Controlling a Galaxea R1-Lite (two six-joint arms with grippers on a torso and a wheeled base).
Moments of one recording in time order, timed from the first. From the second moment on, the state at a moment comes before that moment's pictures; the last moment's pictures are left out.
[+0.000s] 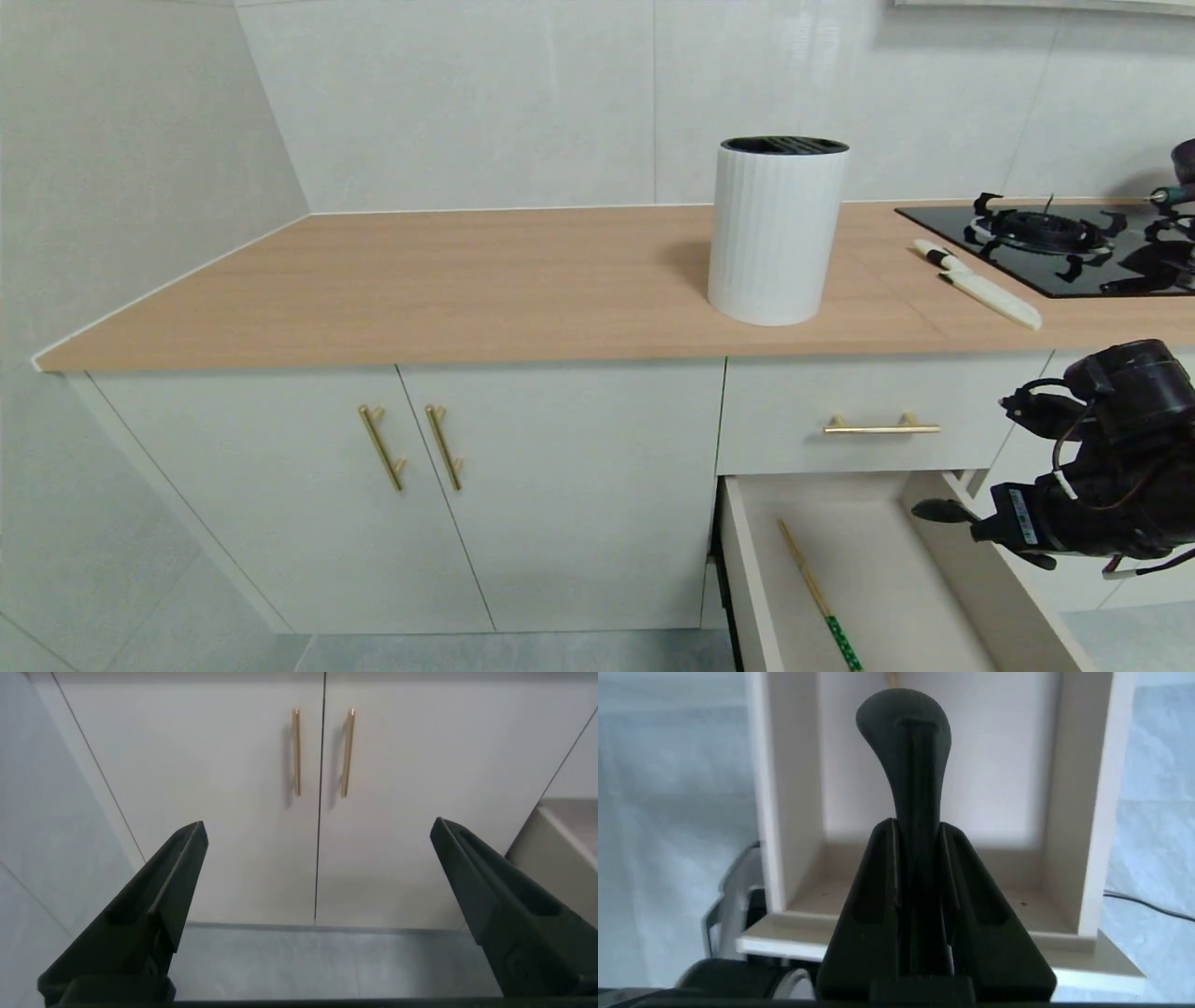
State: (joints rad) left arm 0.00 0.00 0.00 0.00 0.04 -0.01; right arm 0.08 1.64 -0.79 0.16 0.08 0.13
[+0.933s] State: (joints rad) left arm 0.00 0.00 0.00 0.00 0.04 -0.01; right arm 0.09 1.71 -0.79 0.14 0.06 0.13
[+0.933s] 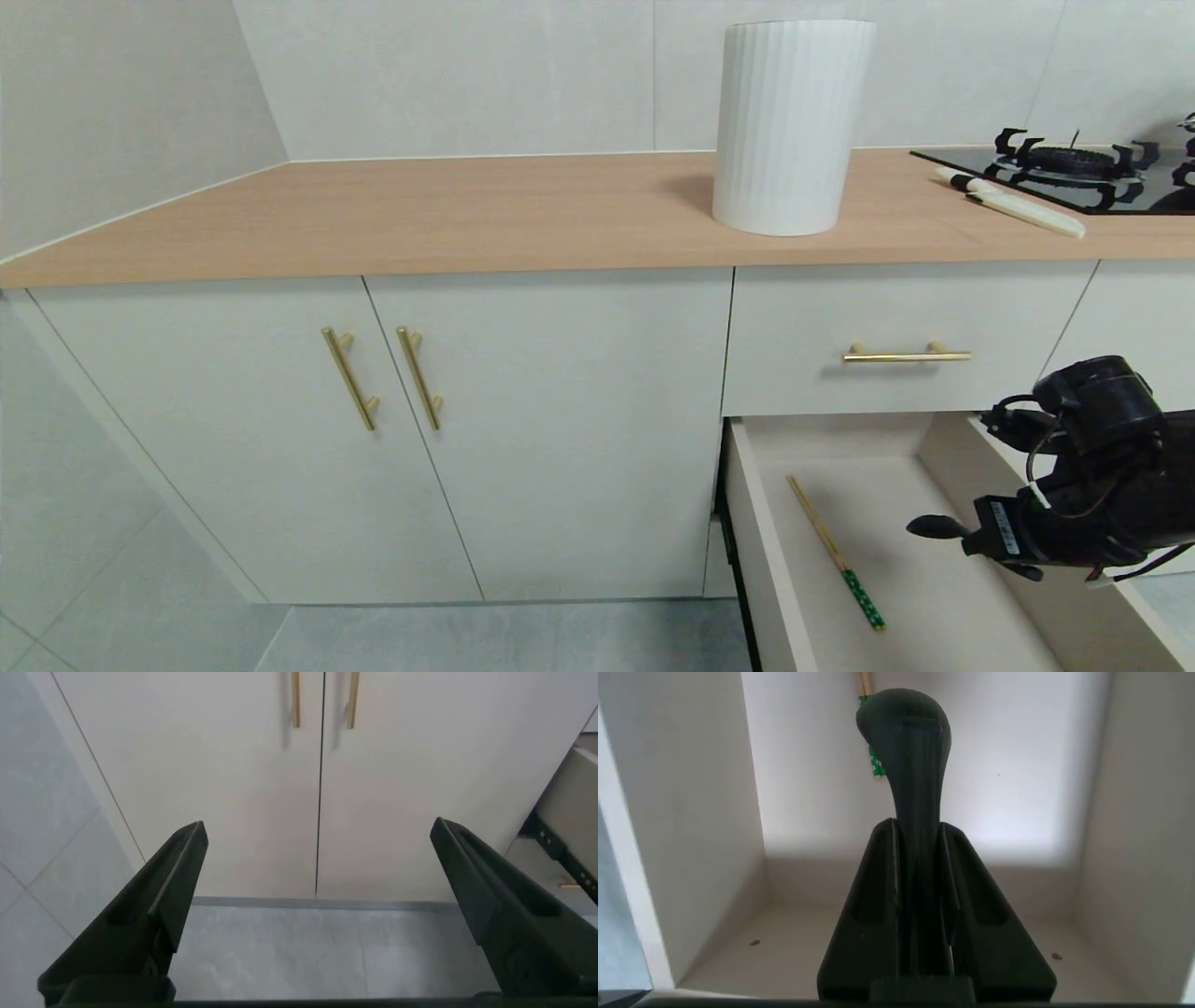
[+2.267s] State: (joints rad) left arm 0.00 0.00 0.00 0.00 0.04 -0.01; right arm 0.13 2.30 -0.72 -0.67 -0.13 0.11
